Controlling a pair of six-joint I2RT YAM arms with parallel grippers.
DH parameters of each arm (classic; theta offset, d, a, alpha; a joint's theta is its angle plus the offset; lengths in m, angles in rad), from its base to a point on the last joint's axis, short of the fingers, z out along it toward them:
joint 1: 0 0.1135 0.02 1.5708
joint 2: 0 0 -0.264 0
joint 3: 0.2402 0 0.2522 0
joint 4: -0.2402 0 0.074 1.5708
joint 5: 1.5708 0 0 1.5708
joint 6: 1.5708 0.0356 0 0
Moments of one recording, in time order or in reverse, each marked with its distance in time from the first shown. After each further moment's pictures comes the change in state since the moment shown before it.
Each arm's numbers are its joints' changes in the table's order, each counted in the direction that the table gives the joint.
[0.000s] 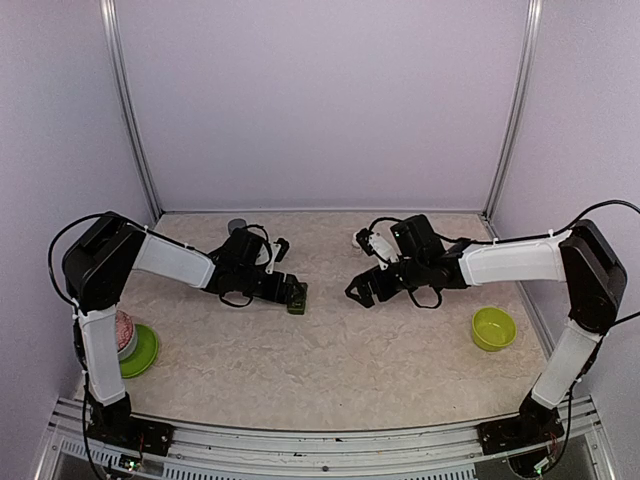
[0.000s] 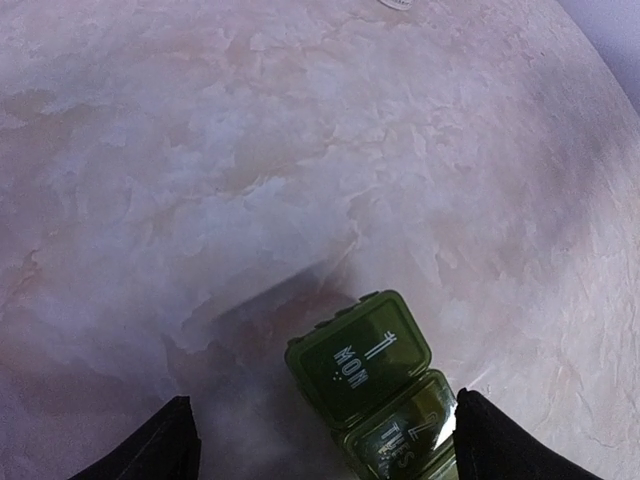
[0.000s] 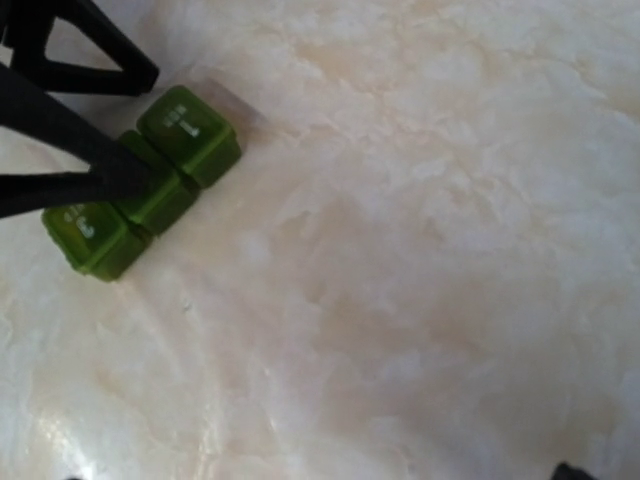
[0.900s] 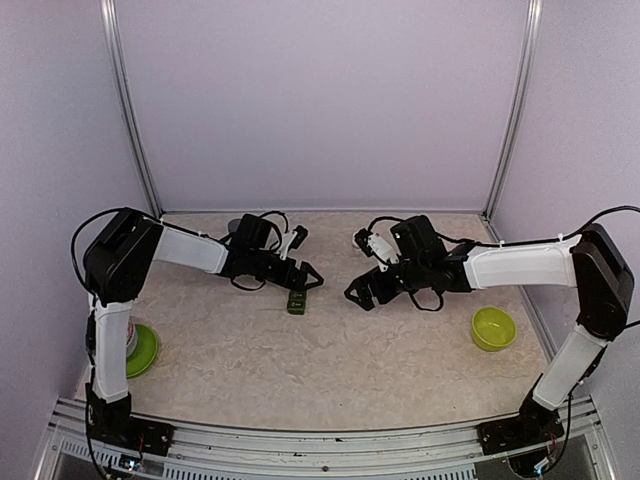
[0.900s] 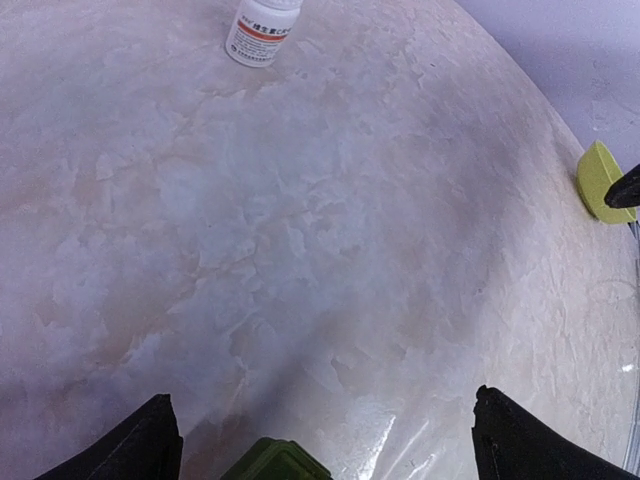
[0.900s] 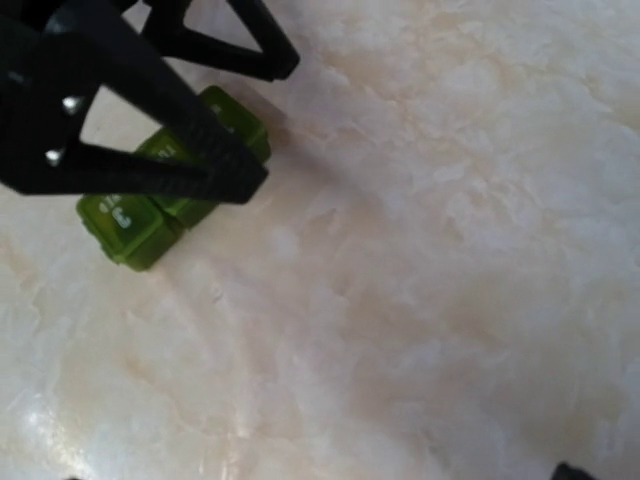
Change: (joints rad) left arm 0.031 -0.147 0.227 -0.014 0.272 0.108; right arm 0.036 0.051 -0.022 -0.014 0.035 -0.007
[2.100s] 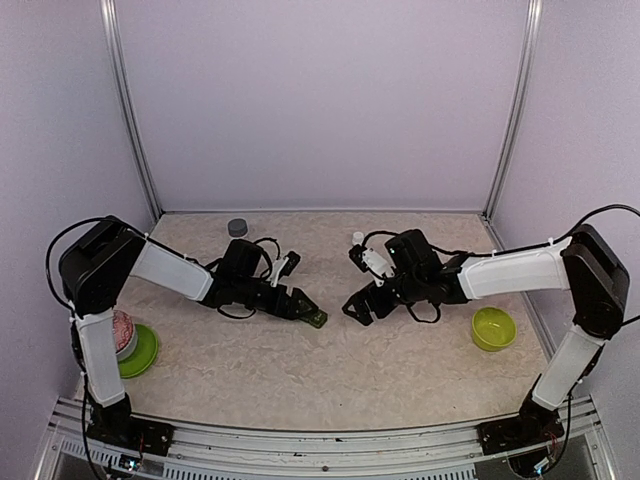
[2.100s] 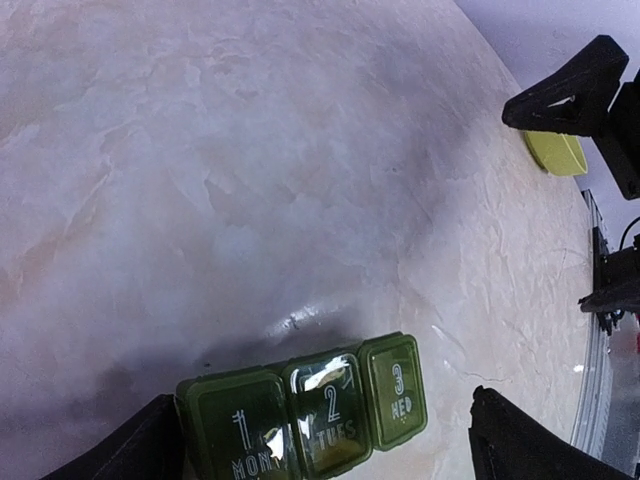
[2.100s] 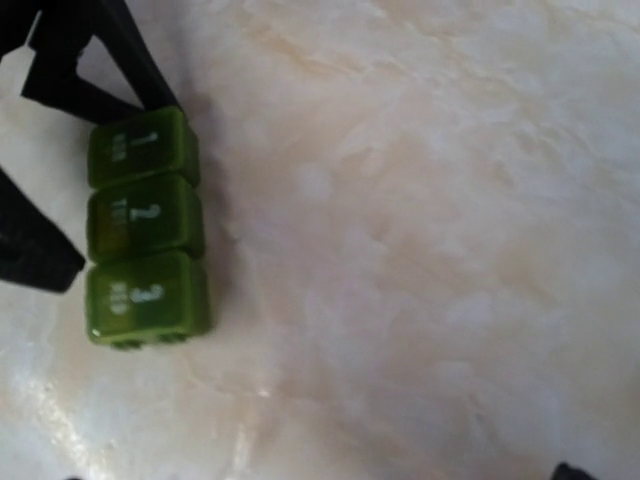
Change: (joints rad) left arm -0.063 0.165 -0.328 0.148 0.049 -0.142; right arm 0.031 -0.015 -0.056 0.031 0.004 -0.020
